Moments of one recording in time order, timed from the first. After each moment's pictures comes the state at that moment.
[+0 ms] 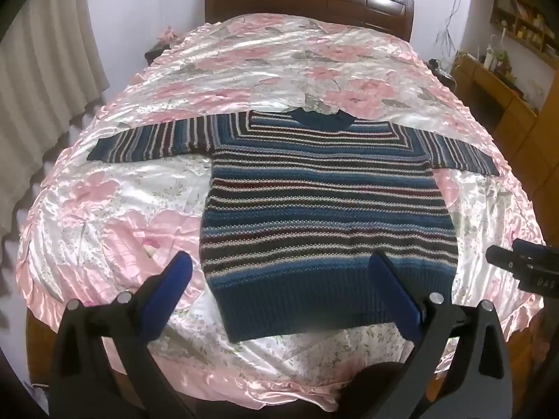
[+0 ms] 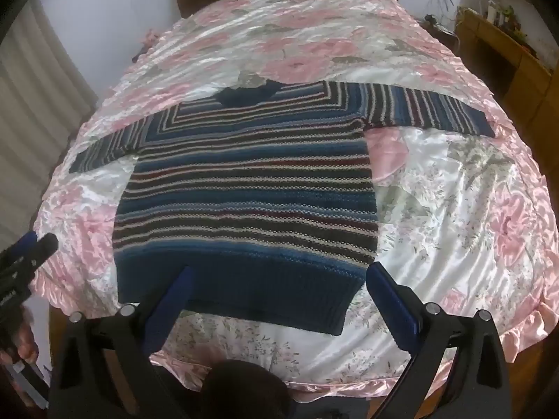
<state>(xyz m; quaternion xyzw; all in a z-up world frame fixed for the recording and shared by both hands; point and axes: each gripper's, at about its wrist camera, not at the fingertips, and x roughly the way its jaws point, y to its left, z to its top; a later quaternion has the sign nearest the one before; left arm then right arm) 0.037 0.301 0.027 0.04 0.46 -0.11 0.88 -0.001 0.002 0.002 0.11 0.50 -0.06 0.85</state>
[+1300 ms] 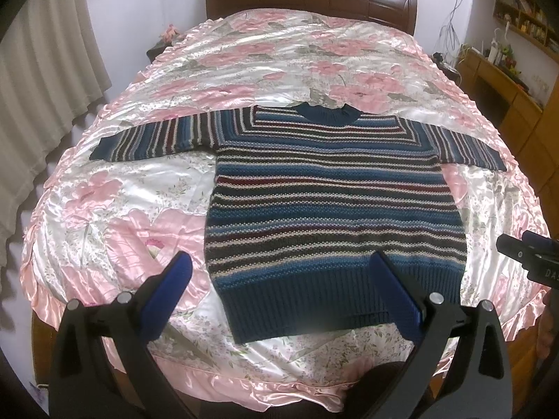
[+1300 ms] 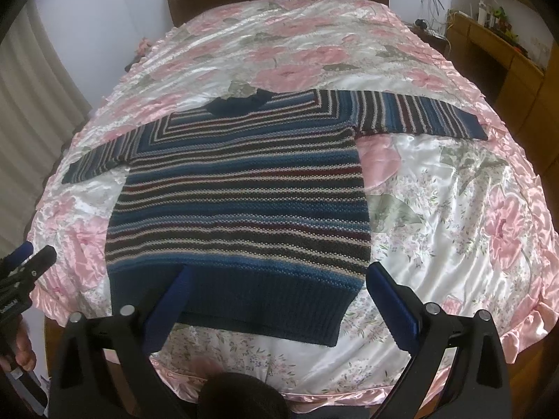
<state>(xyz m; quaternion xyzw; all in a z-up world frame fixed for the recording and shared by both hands) 0.041 0.301 0.020 0.04 0.47 -0.10 0.88 0.005 -0.005 -0.002 0.12 0.49 -0.09 0.86</state>
